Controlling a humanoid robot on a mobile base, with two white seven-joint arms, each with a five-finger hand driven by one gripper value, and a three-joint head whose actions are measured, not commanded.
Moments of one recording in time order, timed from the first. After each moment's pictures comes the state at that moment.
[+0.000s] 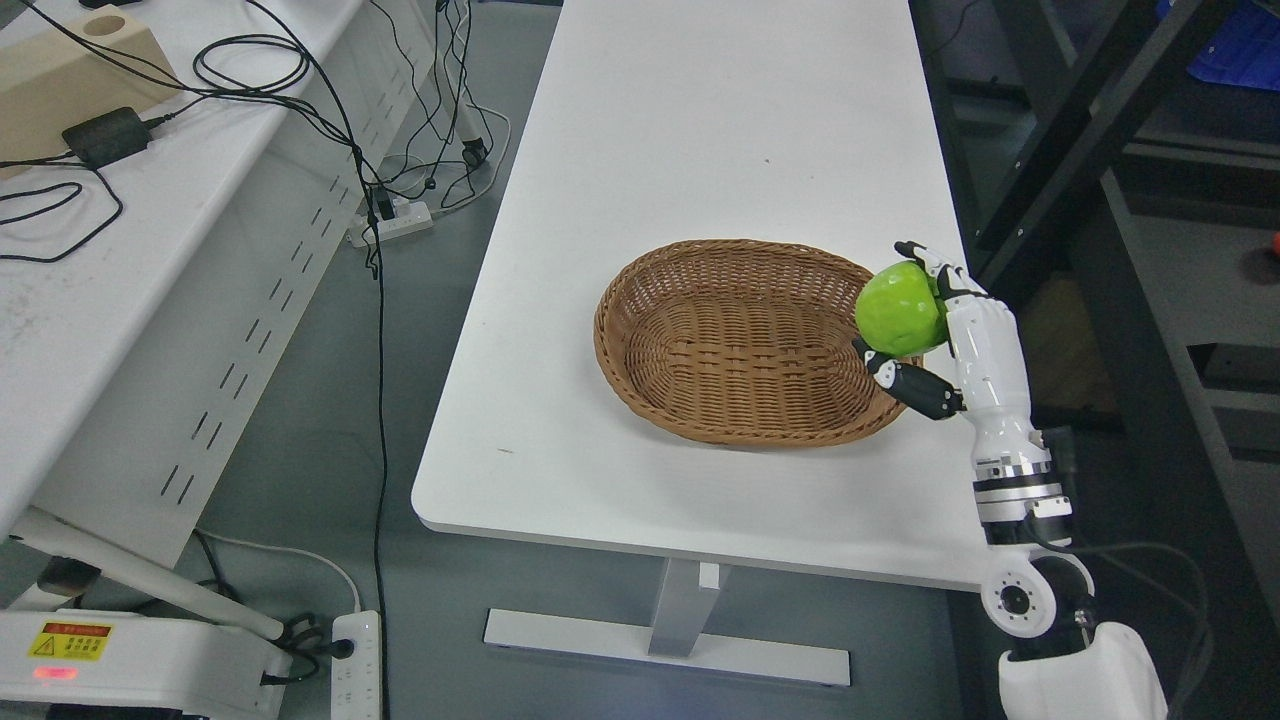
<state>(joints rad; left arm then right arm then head) -0.04 0.00 0.07 -0.10 0.04 -0.06 -0.14 -0.04 -0.21 0.06 -1.63 0.72 -0.30 -0.19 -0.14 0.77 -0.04</state>
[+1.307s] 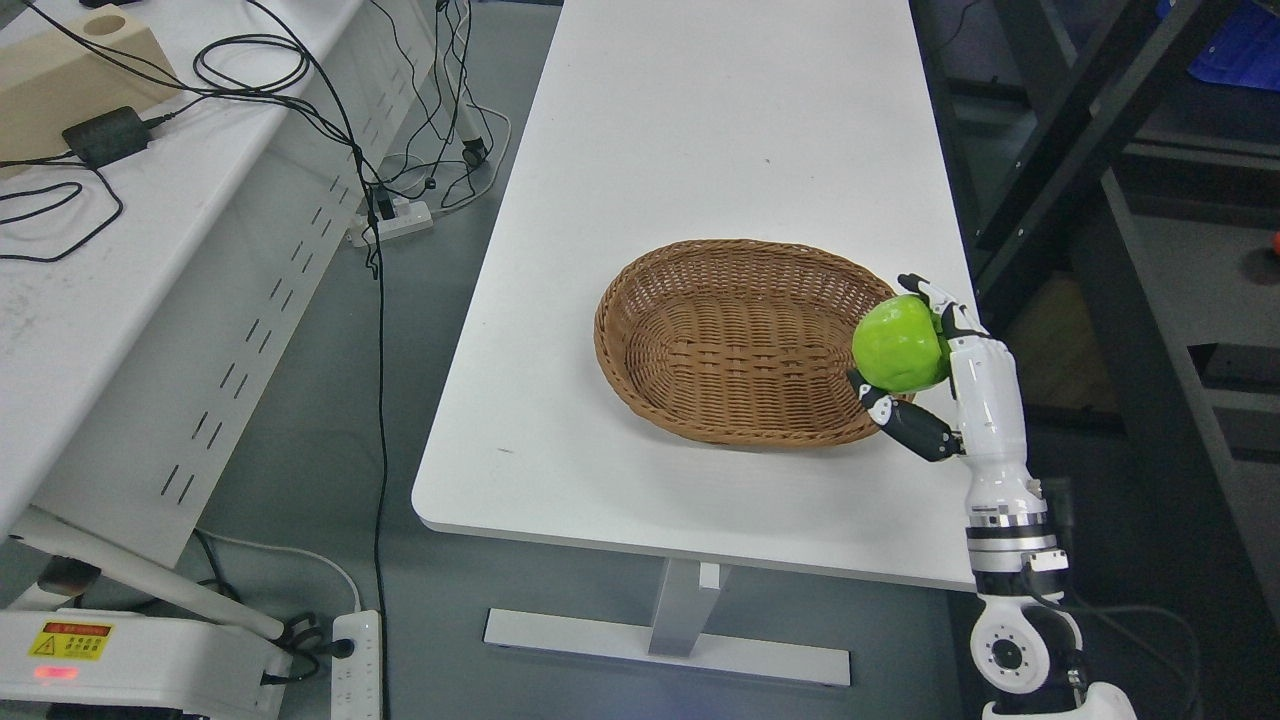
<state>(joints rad) -0.04 0.00 0.07 -0.10 0.04 -0.06 -0.14 0.06 -0.13 0.01 -1.71 0.72 -0.34 -0.19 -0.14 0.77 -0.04</state>
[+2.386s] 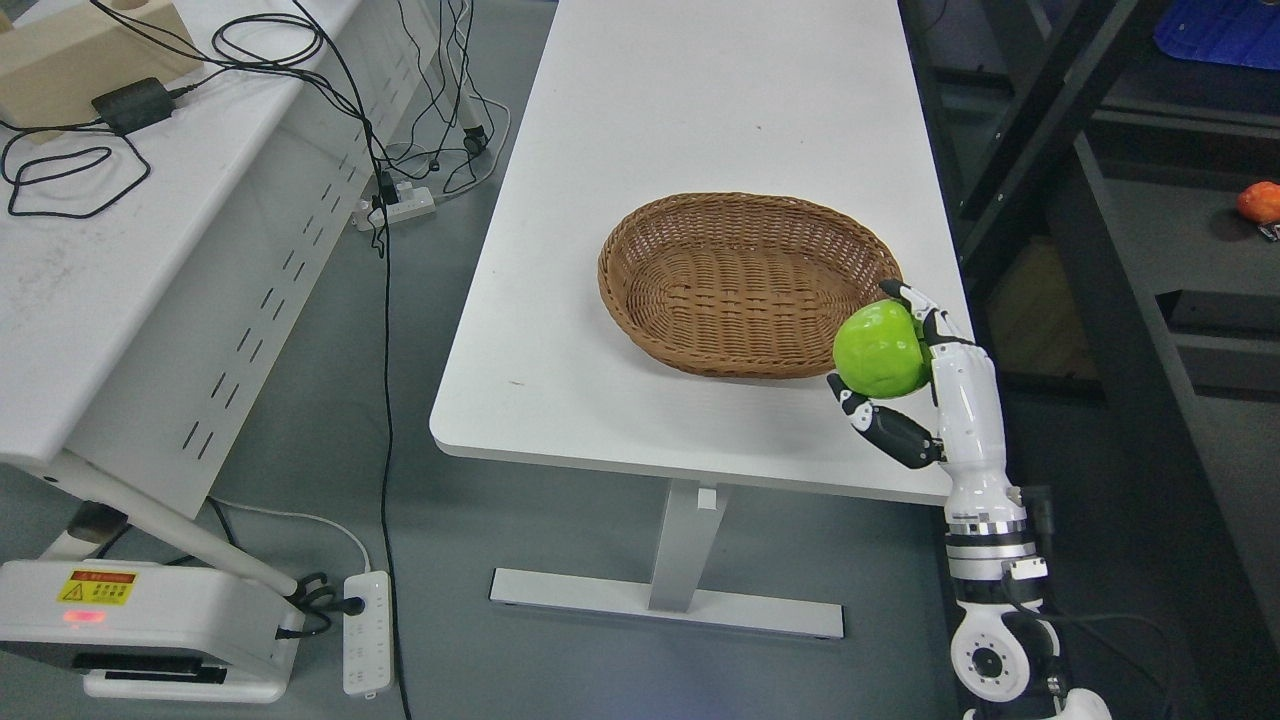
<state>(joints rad) -0.04 0.00 0.07 -0.10 0.04 -0.06 -0.14 0.08 -0.10 0.03 -1.72 0.72 -0.36 -0.19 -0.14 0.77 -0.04</state>
